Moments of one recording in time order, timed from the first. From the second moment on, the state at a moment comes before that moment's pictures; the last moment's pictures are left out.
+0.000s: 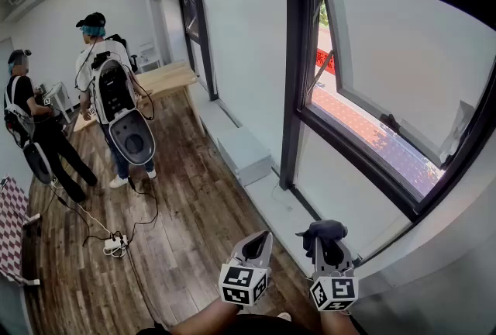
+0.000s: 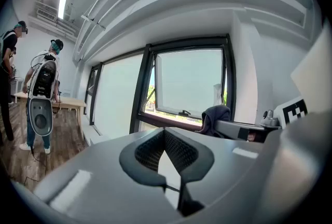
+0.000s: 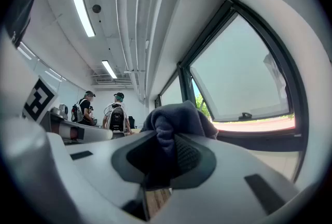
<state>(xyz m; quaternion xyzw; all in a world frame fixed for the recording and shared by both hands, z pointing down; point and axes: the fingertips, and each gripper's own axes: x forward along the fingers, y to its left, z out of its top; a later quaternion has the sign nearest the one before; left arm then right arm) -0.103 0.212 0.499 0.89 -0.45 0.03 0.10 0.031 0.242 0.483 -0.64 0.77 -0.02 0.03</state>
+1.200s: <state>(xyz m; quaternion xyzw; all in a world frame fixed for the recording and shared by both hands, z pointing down) -0.016 0.206 0.499 0.89 -0.44 0.04 0.08 0.108 0.234 0.484 -0.63 0.78 -0.01 0.05</state>
